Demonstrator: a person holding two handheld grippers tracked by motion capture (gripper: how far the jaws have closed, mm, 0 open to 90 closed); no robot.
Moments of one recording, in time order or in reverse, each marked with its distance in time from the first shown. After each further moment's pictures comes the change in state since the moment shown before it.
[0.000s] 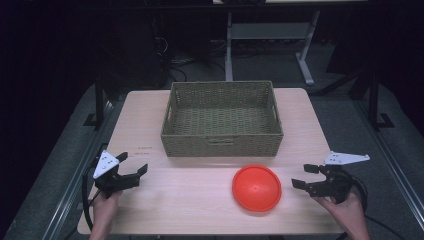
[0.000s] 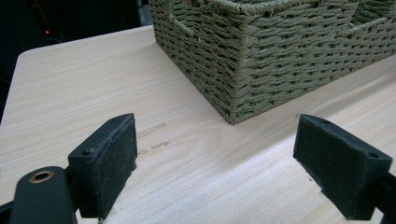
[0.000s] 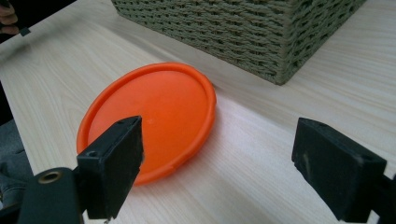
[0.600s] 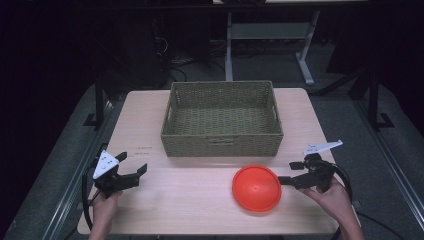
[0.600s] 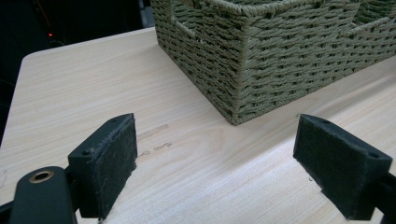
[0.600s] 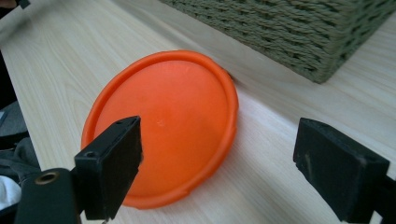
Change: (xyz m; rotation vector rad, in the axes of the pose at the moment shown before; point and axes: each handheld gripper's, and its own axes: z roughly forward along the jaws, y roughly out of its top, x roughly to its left) left arm 0.000 0.000 0.000 0.003 0.009 0.009; right arm 0.002 0.027 0.039 0.179 0.072 0.021
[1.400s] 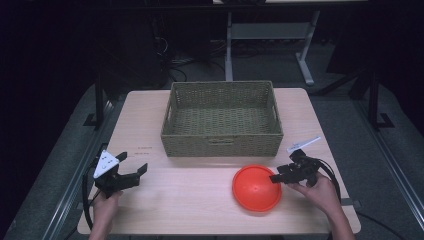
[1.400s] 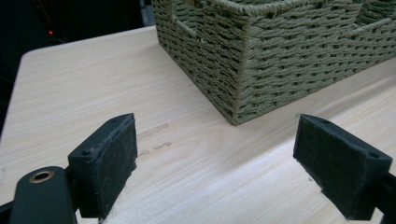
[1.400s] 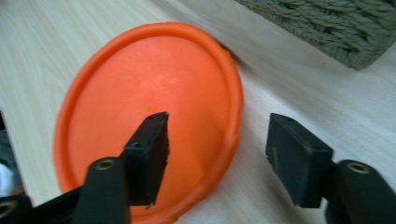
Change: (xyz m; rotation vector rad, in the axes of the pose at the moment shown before) left arm 0.000 0.000 0.002 0.007 -0.007 -0.016; right arm -0.013 0.011 0.038 0.143 0.016 0.010
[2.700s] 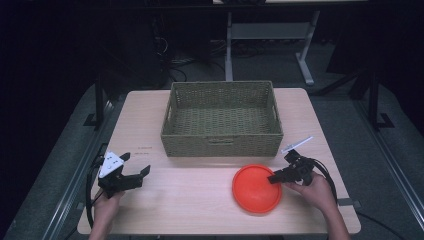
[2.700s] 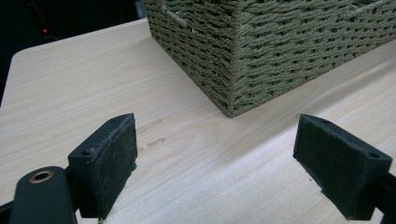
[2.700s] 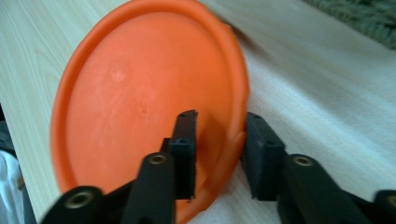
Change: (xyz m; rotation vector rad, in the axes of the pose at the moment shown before) left arm -0.006 0.000 0.004 0.027 0.002 0.049; right arm -0.002 0.004 0.012 0.051 0.045 0.018
